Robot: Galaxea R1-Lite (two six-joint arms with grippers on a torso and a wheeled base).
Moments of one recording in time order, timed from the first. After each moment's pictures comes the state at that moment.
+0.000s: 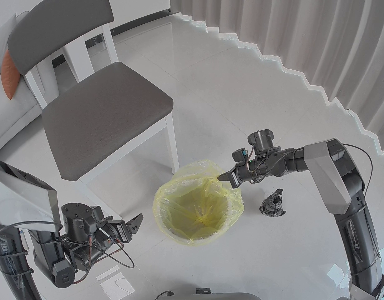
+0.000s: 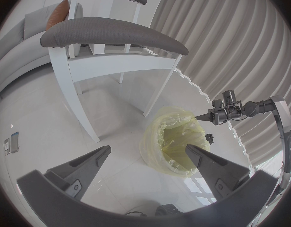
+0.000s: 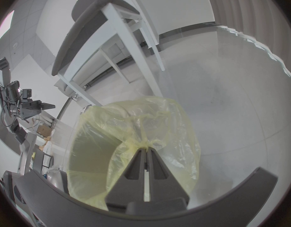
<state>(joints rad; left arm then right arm) -0.40 2.11 -0.12 -1.55 0.10 -0.39 0.32 2.69 -2.00 0.05 0.55 -0.27</state>
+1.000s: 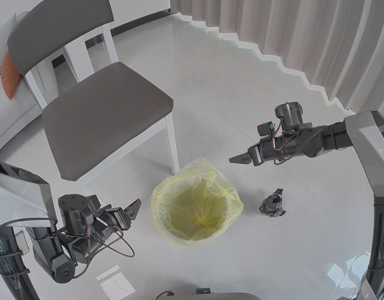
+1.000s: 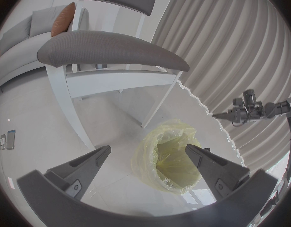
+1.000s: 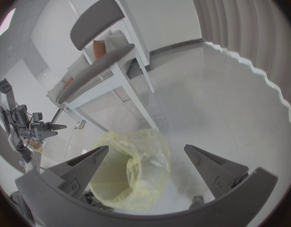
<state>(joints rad) -0.39 2.07 -0.19 -1.55 0.13 -0.44 0.27 2.32 -1.65 -0.03 0.46 -0.15</state>
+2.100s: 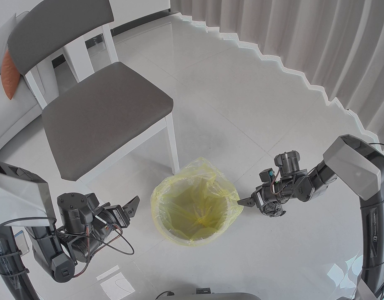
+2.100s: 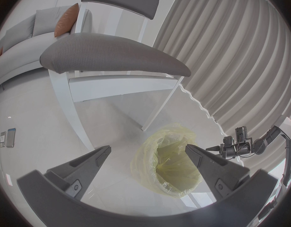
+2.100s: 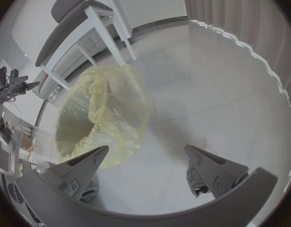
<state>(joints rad) -0.39 2.06 -0.19 -1.55 0.15 -0.45 0.23 2.46 -1.27 -0.41 0.36 -0.23</state>
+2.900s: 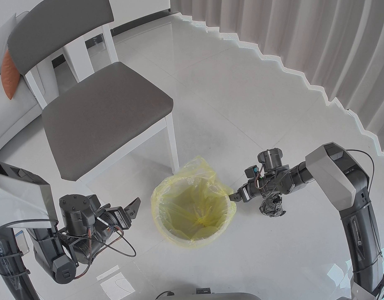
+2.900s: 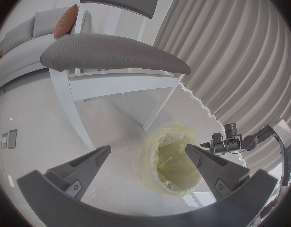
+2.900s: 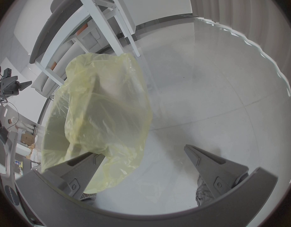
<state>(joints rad) -0.41 2.06 -0.19 -1.55 0.18 -0.44 0.27 2.66 -1.67 -0.20 0.37 -0.22</state>
